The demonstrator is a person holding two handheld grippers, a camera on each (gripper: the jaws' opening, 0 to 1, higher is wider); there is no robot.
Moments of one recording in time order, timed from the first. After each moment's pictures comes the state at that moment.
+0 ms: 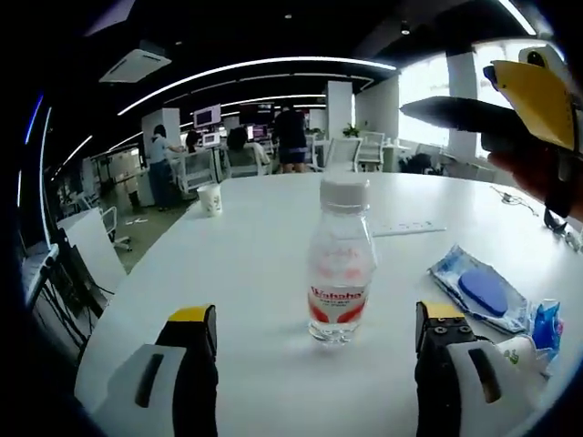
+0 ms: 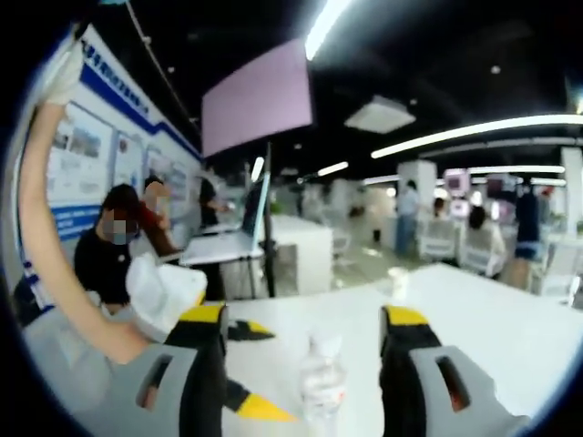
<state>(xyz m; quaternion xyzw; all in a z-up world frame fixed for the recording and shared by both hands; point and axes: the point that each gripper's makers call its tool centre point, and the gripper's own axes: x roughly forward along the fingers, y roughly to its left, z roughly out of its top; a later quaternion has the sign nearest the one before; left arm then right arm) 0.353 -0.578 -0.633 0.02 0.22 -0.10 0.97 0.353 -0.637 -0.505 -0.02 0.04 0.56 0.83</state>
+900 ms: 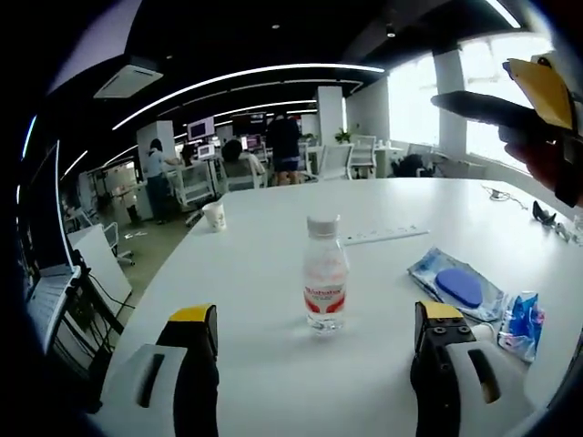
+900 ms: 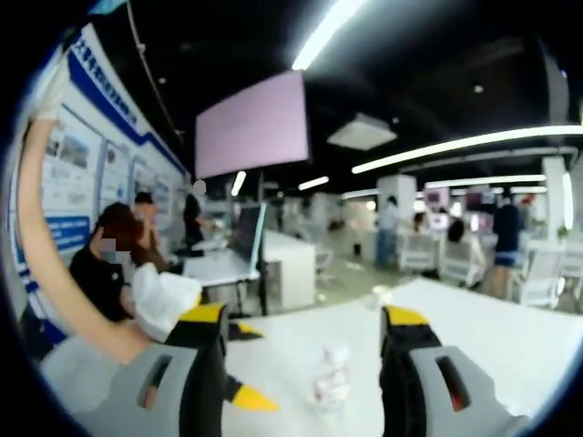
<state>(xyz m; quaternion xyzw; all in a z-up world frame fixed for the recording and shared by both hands) 0.309 -0.574 -0.592 0.05 0.21 -0.11 0.97 0.297 -0.666 -0.449 -0.01 0.01 0.51 0.86</state>
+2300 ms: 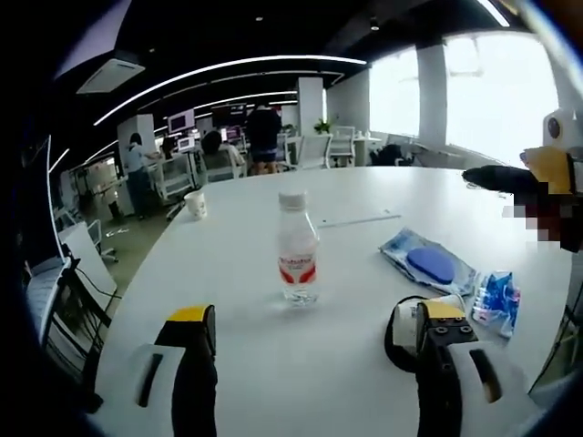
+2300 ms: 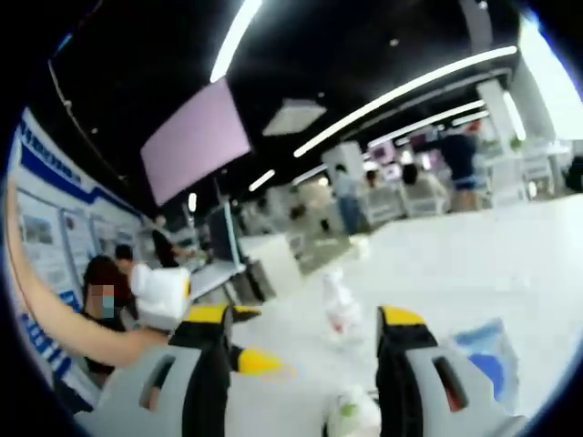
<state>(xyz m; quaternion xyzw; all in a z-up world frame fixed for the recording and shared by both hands) 0.266 -0.583 -0.605 0.04 0.24 -0.16 0.96 0.243 -0.723 -0.524 0.14 0.14 0.40 0.89</state>
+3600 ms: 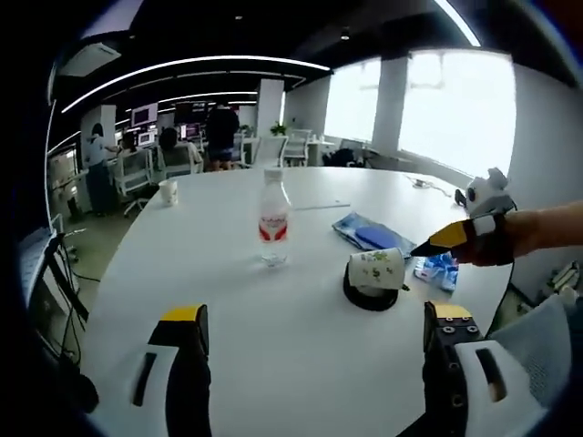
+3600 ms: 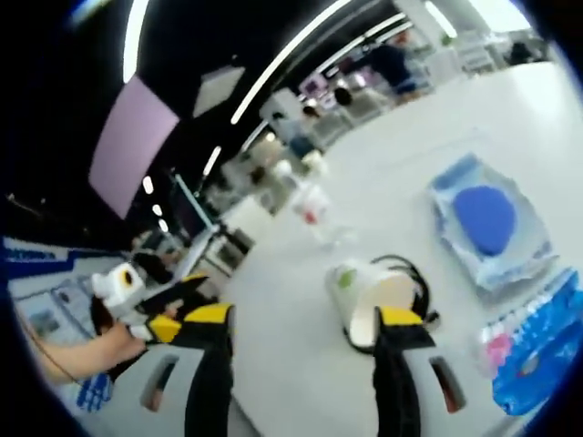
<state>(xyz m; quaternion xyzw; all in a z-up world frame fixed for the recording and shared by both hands) 0.176 -0.543 -0.605 0.01 0.23 -0.28 0.93 0.193 -0.728 -0.638 0.28 0.33 0.32 0.84</state>
